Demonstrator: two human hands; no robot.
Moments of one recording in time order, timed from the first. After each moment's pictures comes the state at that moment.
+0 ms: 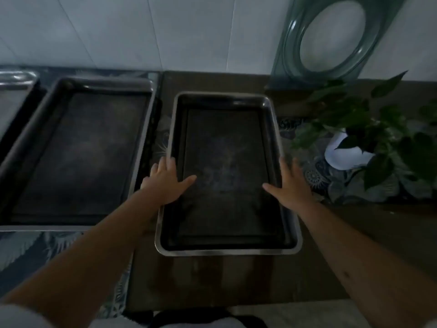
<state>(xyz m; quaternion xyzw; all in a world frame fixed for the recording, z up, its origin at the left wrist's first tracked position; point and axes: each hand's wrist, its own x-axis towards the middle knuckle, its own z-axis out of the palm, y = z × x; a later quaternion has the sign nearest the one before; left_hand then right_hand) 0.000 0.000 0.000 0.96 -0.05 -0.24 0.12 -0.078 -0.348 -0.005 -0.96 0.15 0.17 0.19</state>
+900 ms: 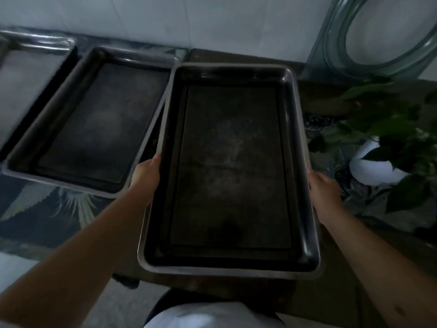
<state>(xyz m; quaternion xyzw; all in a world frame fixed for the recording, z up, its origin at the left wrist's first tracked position) -0.047 0.008 0.003 0.79 0.34 -0.08 0.51 -0.070 -0.400 0.004 -0.78 0.30 0.05 0.54</state>
